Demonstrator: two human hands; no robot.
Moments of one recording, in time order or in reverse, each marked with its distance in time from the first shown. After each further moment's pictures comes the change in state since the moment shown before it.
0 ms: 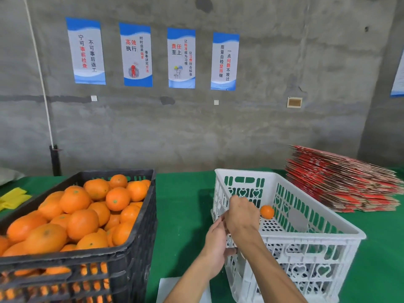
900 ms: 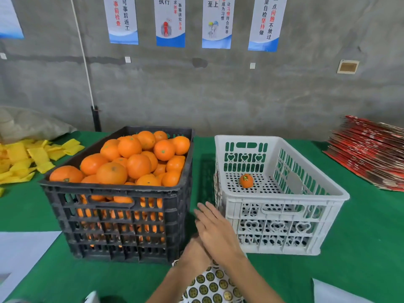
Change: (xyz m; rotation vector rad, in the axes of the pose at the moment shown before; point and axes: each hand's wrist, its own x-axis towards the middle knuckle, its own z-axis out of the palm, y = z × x) left_hand -0.076 -0.103 -0.187 1.010 0.222 0.002; right_hand -0.144 -0.077 0.129 -0.003 0.037 -0.937
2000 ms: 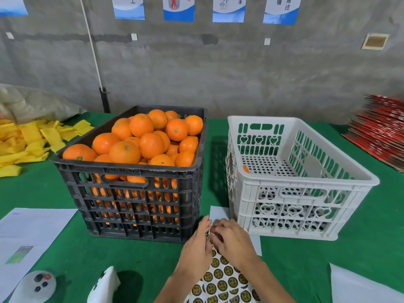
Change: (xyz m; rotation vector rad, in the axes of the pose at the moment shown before) left_hand -0.026 -0.061 0.008 0.058 0.131 0.171; right_hand -0.049 -0.010 0.066 0.460 -0.167 0.255
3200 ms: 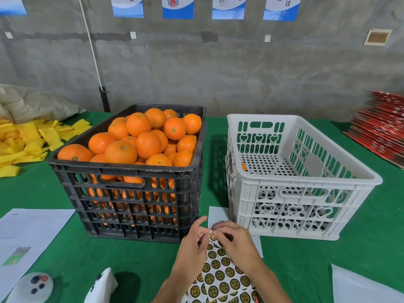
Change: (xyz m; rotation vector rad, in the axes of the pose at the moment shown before) left_hand 0.002 -0.005 -0.001 -0.227 0.115 0.000; right_hand -0.010 0.007 -0.002 0.635 0.106 0.162
